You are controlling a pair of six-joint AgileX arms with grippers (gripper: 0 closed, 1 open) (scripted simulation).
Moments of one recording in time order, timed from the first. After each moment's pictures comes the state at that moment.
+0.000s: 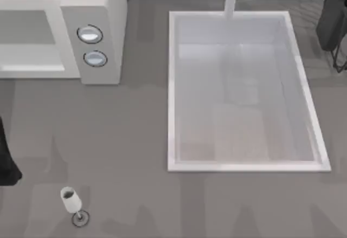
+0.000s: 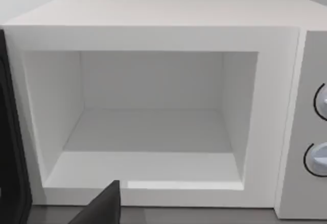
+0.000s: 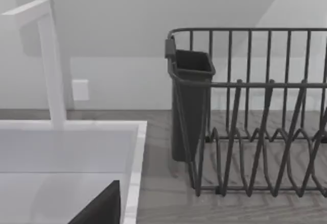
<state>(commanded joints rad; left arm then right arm) 0.00 0.00 0.00 0.00 0.00 0.00 0.00 0.00 0.00 0.00 0.00 0.00</state>
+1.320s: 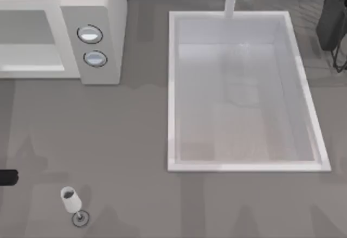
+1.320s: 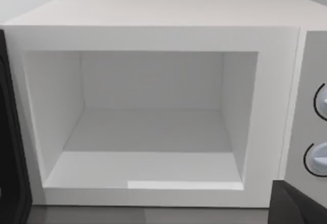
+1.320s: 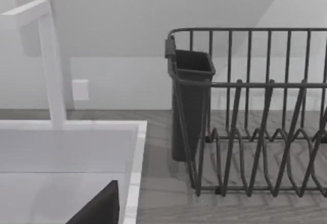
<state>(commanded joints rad) 0.00 0.00 0.00 0.00 0.00 0.00 0.00 0.00 0.00 0.00 0.00 0.00</state>
